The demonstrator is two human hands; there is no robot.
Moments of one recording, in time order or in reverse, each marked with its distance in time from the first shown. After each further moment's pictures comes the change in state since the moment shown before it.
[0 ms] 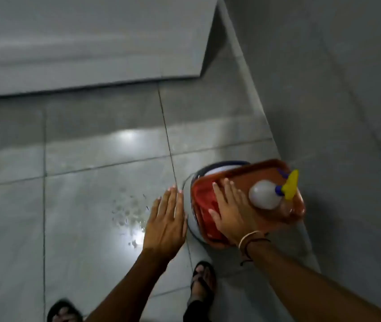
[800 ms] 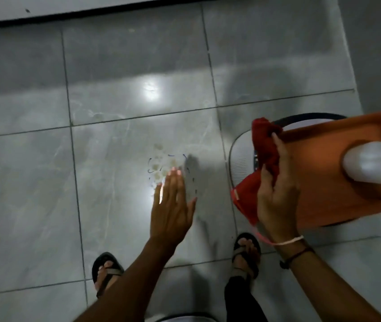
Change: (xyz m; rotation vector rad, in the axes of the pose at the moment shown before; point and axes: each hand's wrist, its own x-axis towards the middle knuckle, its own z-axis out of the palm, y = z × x) left_hand -0.061 -0.141 0.140 -0.091 -0.090 -0.184; right_hand 0.026 -0.126 0.067 0.896 0.514 0.206
